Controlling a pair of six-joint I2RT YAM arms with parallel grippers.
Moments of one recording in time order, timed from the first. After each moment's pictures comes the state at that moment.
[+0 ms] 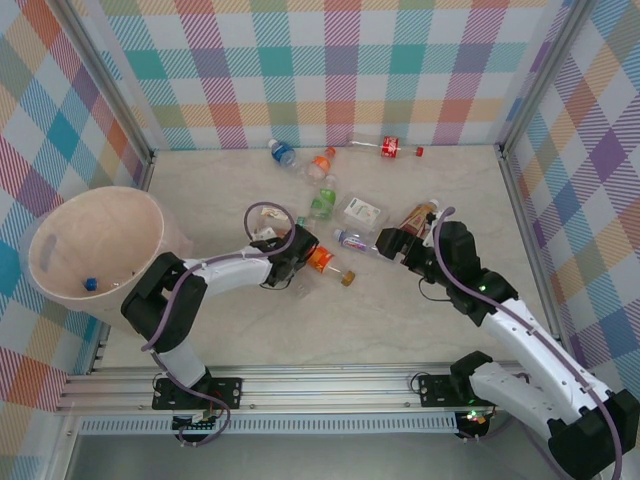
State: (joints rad) left arm -0.71 1.70 1.00 -0.45 -0.47 -1.21; right arm 0.49 0.87 0.74 -0.40 -0.09 0.81
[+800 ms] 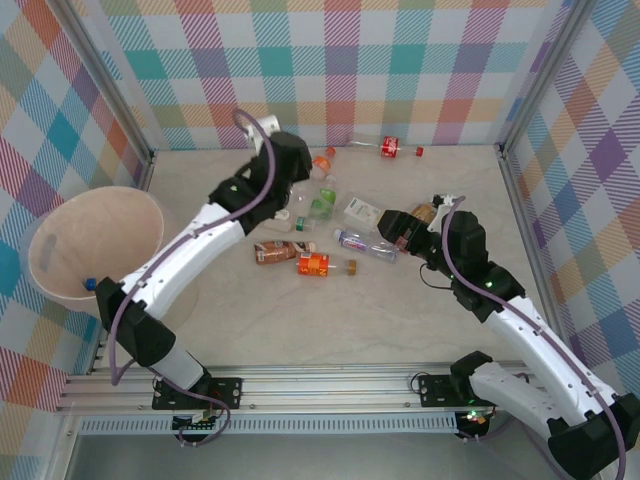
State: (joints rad) left arm -0.67 1.57 1.73 -0.58 -0.61 -0.55; right arm 0.49 0.86 0.83 -0.32 -0.05 0.78
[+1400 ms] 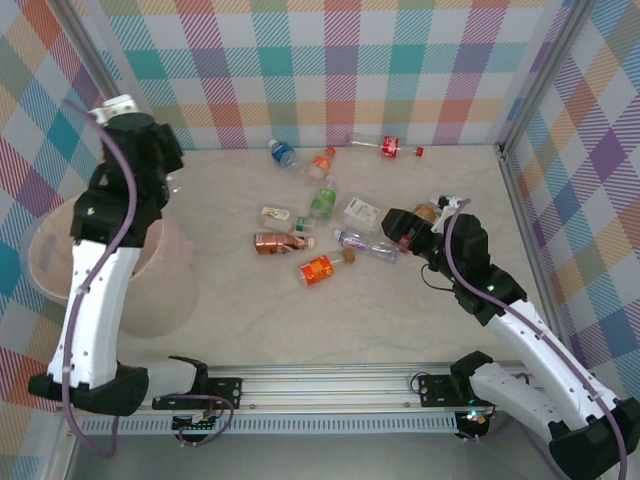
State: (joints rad) left arm -0.22 1.25 1.81 -0.90 -0.63 -0.29; right arm 0.49 0.85 0.81 -0.31 0.00 0.80
